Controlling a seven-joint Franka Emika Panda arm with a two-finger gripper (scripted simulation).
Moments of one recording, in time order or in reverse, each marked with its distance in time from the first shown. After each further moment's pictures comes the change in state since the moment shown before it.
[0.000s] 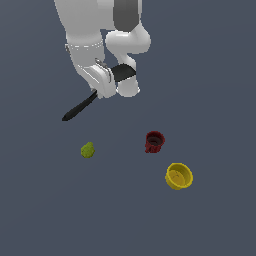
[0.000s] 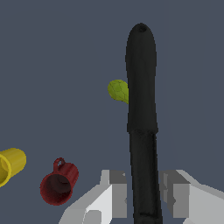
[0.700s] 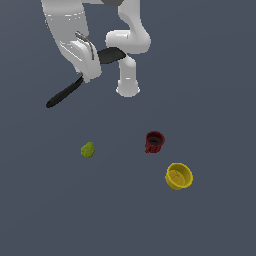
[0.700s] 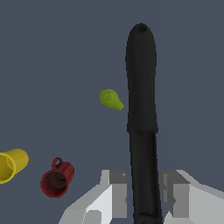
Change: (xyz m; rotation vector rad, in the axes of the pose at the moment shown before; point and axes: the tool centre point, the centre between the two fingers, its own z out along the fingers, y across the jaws) arm 0.020 0.032 -0.053 0.000 0.001 -0.002
